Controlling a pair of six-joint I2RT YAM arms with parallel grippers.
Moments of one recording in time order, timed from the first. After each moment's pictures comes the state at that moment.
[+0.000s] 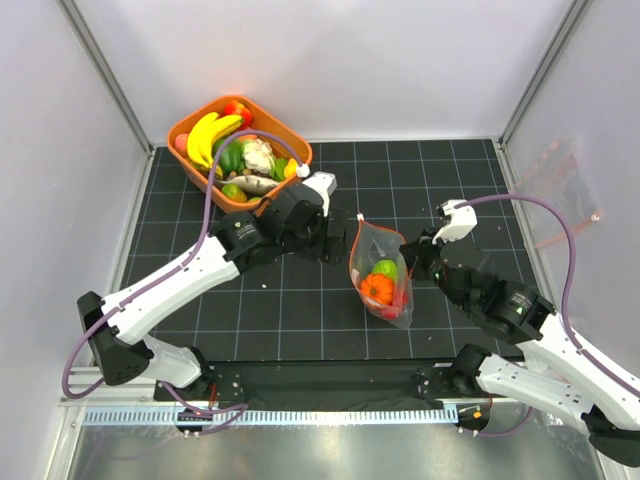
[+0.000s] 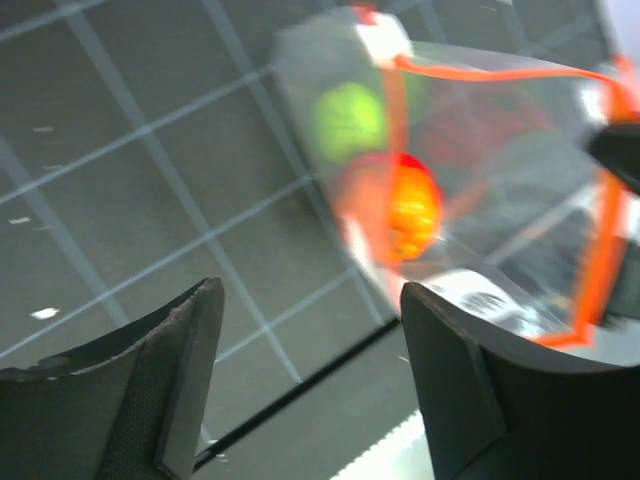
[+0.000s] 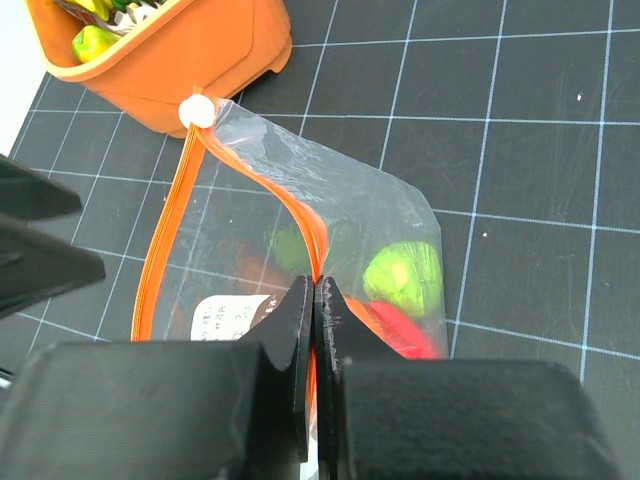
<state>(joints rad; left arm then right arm) -0.94 1.40 1.47 -0.78 -0.09 -0.52 0.85 0.71 0.91 -0.59 0.47 0.53</state>
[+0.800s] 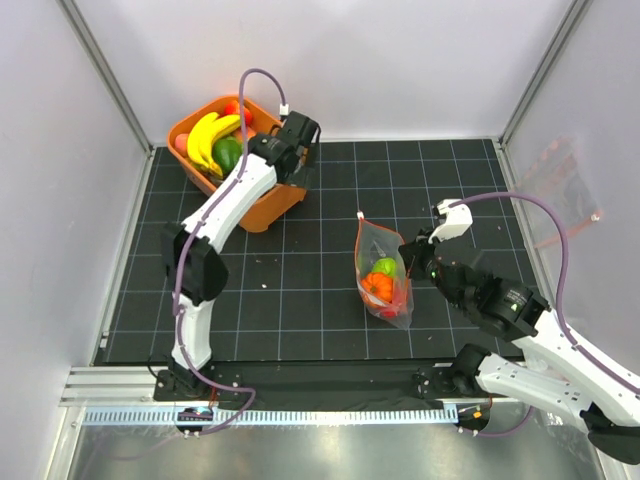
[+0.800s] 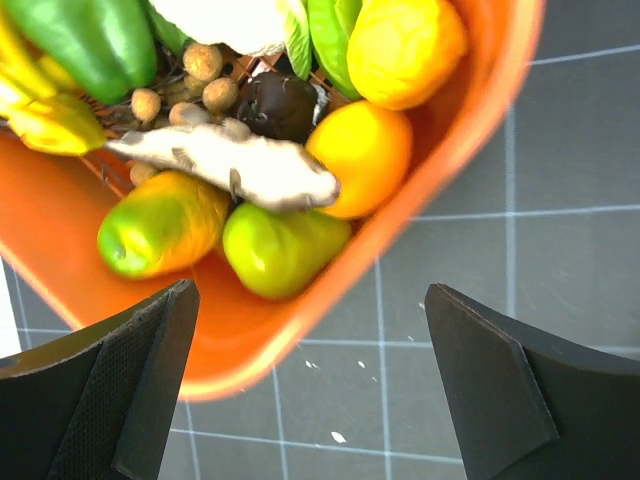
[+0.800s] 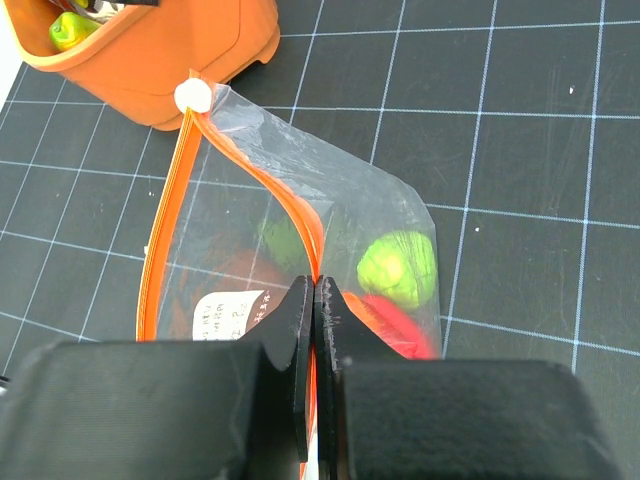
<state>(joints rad) -0.56 1.99 2.06 -0.99 -0.51 -0.23 0.85 0.73 0.91 -0.60 0.49 0.52</state>
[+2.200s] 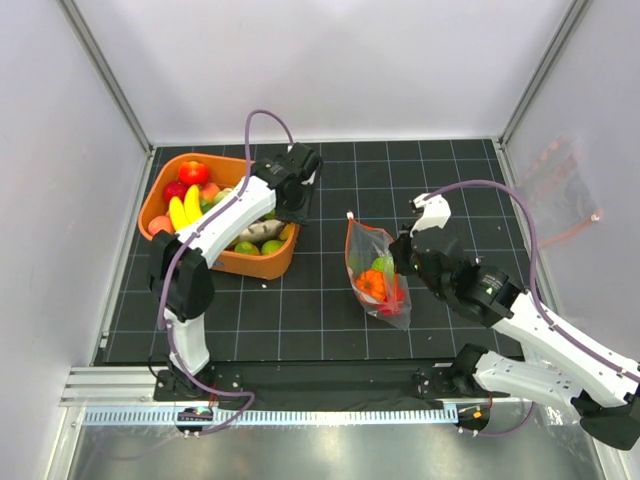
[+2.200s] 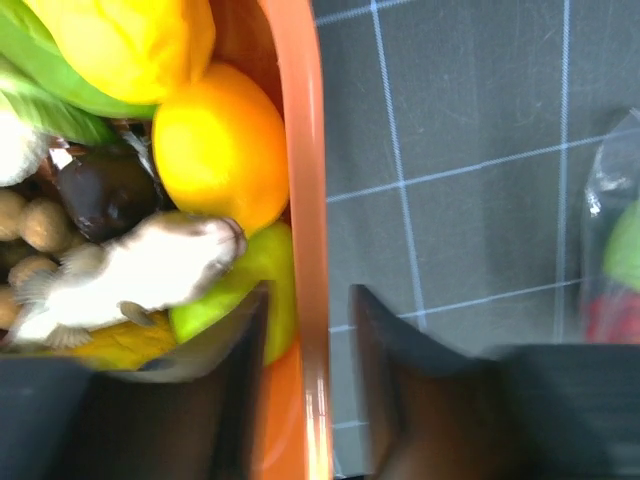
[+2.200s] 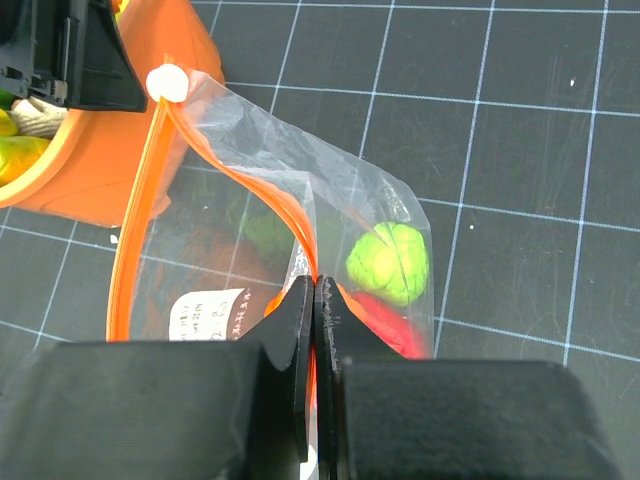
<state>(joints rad) -0.61 1.89 1.75 -0.98 -0.16 -0.35 0.85 0.87 0.94 -0.58 0.49 0.49</state>
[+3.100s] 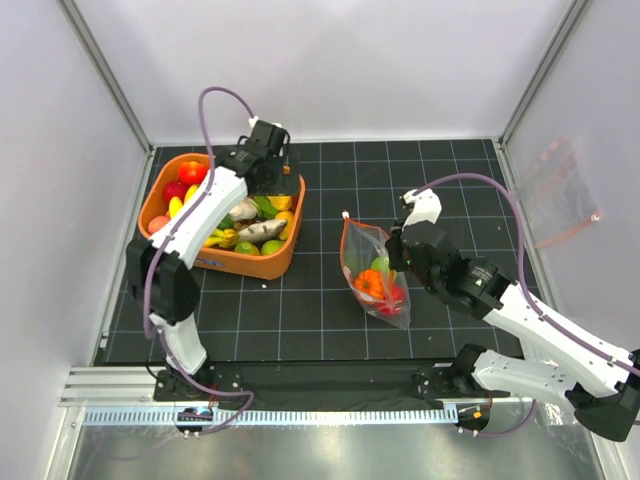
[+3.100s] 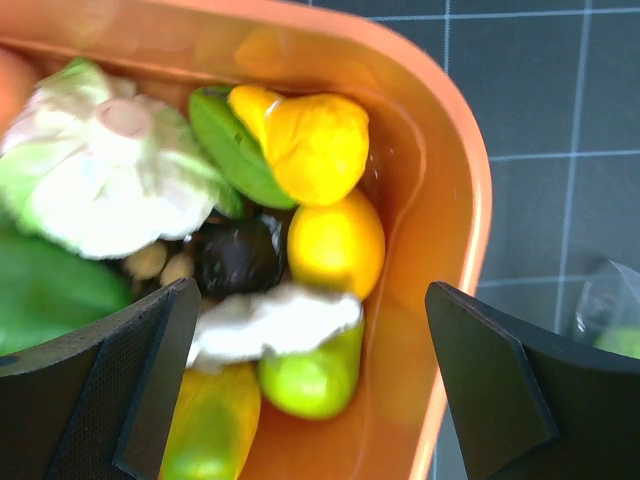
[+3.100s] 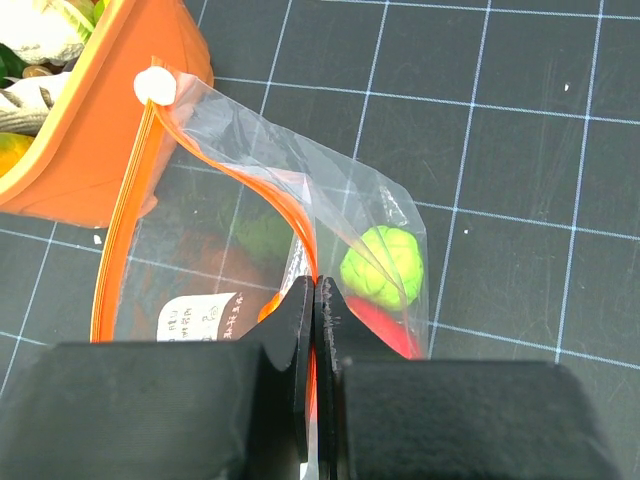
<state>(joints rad) -0.46 1.78 1.76 -0.87 -0.23 -0.36 0.85 0.94 0.98 -0.58 0.50 0.47</state>
